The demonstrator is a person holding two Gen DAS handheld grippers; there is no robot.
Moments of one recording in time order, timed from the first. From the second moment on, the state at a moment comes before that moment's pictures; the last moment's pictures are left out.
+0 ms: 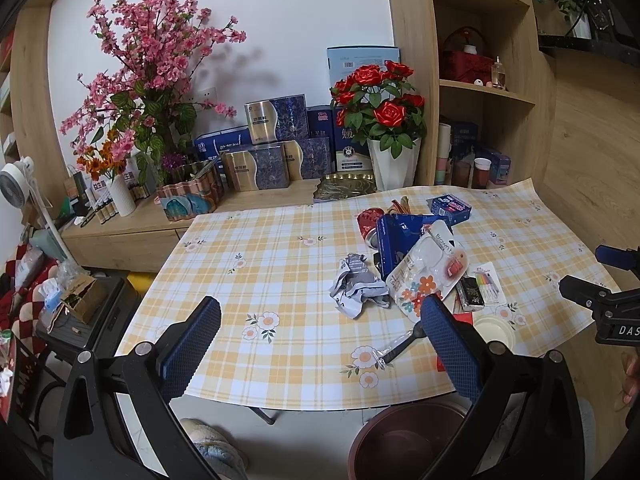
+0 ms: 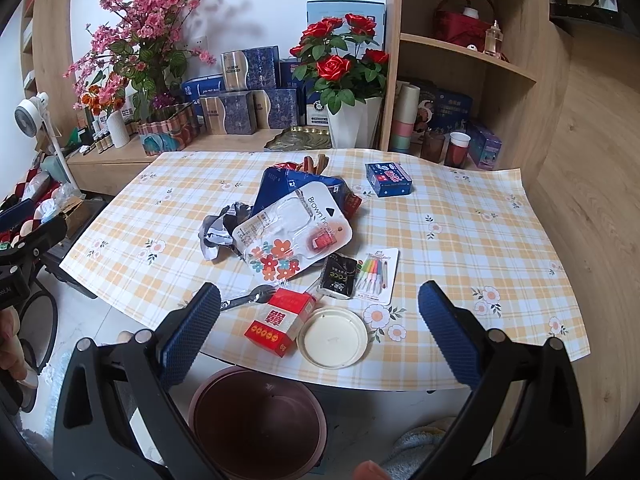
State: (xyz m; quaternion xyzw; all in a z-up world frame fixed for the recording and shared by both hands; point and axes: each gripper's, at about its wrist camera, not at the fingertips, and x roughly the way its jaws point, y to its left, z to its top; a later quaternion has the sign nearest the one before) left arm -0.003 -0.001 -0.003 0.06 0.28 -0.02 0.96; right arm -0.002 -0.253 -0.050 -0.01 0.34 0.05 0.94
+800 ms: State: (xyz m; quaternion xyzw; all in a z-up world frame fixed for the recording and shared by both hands) left arm 0.006 0.023 -0.010 0.03 0.30 -0.03 0.95; right arm 0.001 -0.253 -0.056 -0.01 0.35 0.05 0.94
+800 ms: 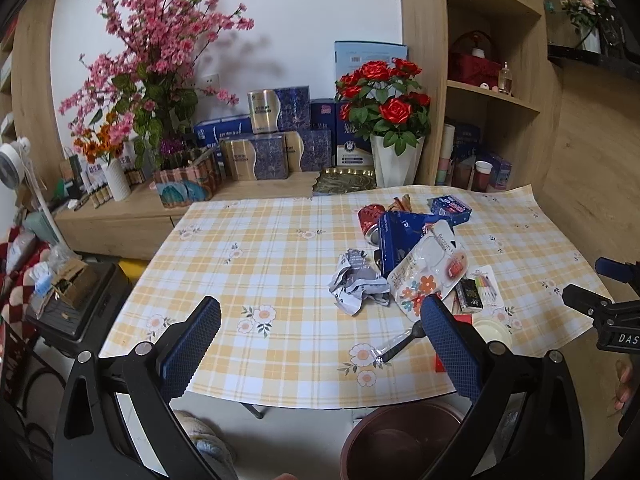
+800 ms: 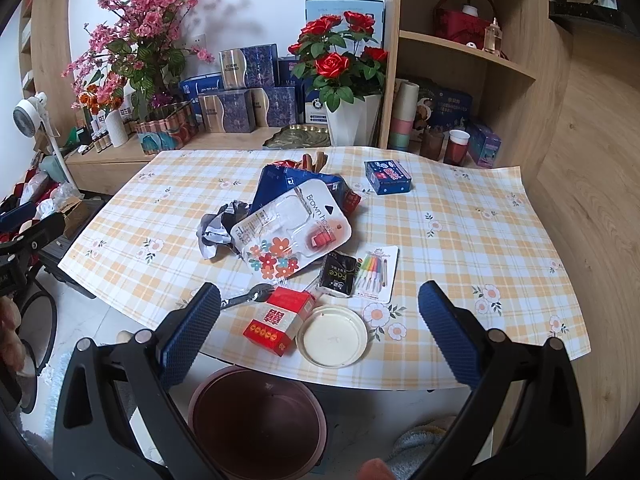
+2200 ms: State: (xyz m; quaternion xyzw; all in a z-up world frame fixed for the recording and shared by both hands) left arm 0.062 0.070 -0.103 -0.01 0.38 -0.02 0.93; right arm 0.116 -0.166 -0.231 -0.08 0.49 0.02 0.87
